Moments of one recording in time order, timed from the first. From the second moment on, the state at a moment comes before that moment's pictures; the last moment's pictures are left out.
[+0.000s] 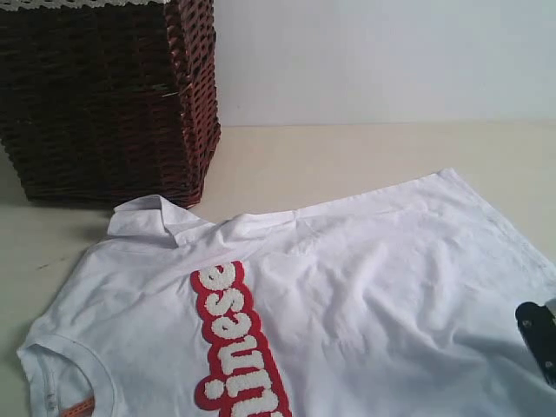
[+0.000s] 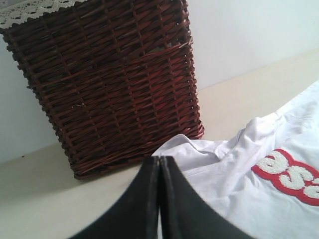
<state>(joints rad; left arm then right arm) -0.05 0.04 0.00 -1.09 0.28 1.36 0.11 1.75 -0.65 -0.57 0.87 -0.94</state>
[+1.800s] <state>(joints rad) -0.05 0.04 0.00 -1.09 0.28 1.36 0.71 1.80 -0.65 1.09 0.50 -2.02</state>
